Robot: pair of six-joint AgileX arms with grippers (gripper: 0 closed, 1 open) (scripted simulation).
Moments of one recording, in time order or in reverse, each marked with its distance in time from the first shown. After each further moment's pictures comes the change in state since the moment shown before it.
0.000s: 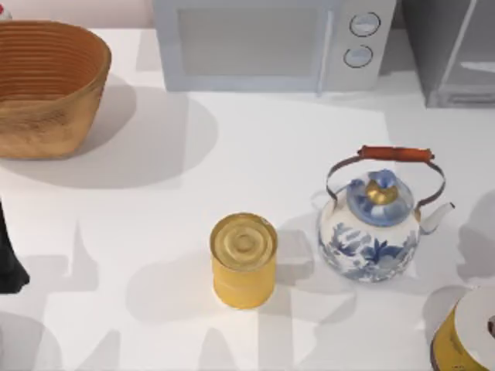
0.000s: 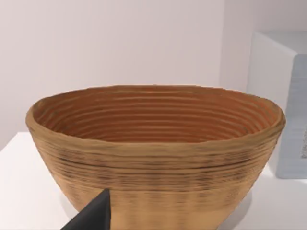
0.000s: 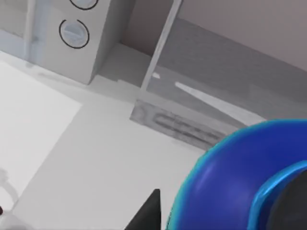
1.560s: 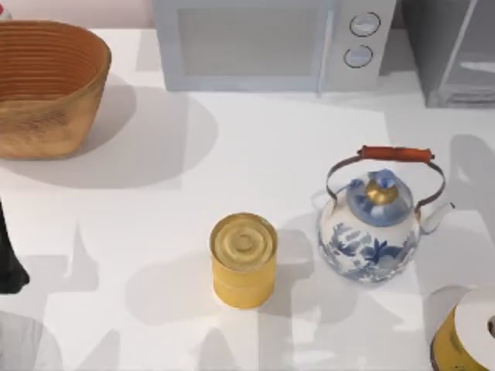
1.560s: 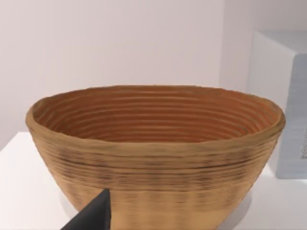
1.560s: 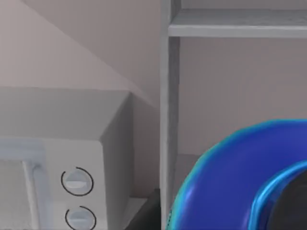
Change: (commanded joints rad) left arm 0.000 0.000 0.000 0.000 0.000 0.000; right arm 0.057 0.333 0.043 0.607 0.061 0.416
